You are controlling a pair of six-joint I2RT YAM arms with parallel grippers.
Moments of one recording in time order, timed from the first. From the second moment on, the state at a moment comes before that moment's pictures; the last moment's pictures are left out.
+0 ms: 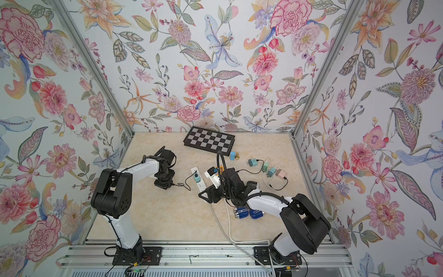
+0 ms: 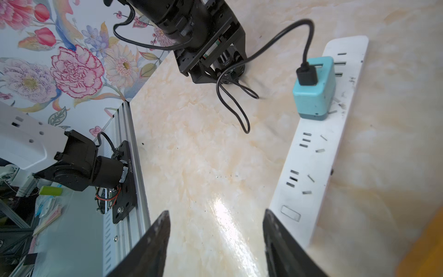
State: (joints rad) left arm -0.26 1.84 1.17 -0.75 -0.15 -1.50; right arm 0.77 1.49 0.69 0.26 -0.54 0.37
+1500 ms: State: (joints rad) left arm -0.42 1.23 0.98 -0.73 -0.14 -1.58; right arm 1.11 2.12 0.92 1.32 0.09 0.98
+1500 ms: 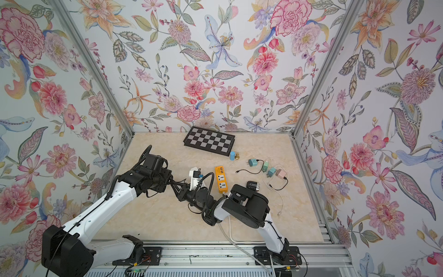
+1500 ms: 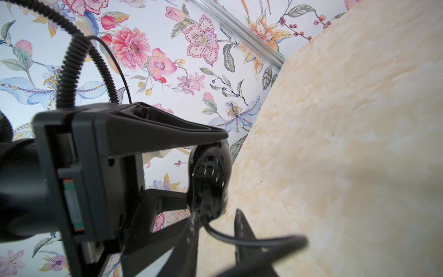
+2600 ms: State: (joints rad) left arm -0.42 1.20 0.96 -0.72 -0.16 -1.58; right arm 1.13 2.16 0.96 1.37 0.14 1.02
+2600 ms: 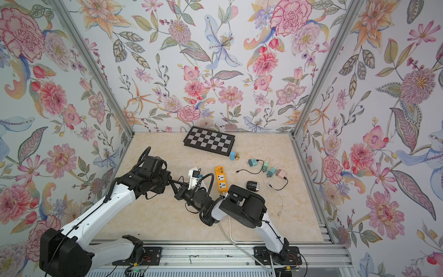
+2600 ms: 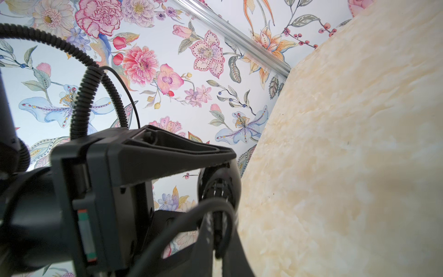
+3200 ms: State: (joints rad) left arm -0.43 1.22 0.96 -0.71 -0.10 -1.55; right arm 1.11 2.12 0.87 1.40 0.12 1.03
